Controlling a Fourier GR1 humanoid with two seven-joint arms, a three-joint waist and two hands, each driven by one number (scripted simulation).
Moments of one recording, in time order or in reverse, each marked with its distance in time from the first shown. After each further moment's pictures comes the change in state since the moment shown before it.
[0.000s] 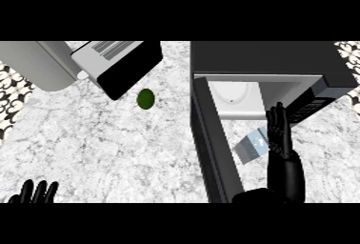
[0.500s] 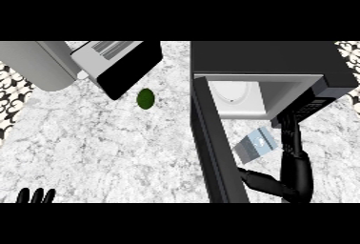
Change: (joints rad) left arm 0.050 0.021 -0.013 -0.015 0.008 -0.002 -0.034; right arm 0.002 -0.052 -0.147 0.202 -0.066 0.042 -0.173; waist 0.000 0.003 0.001
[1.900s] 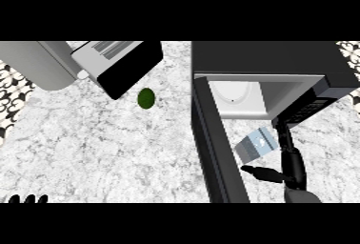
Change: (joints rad) left arm 0.038 0.047 0.012 -0.003 0.054 0.019 -0.044; right arm -0.238 -0.066 -0.223 0.733 -0.083 0.211 -0.360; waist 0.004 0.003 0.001
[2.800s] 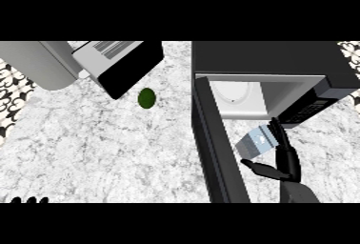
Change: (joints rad) left arm 0.011 0.023 0.006 0.018 0.025 -0.007 -0.026; right arm -0.163 0.000 -0.100 0.349 -0.068 0.151 -0.215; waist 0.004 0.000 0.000
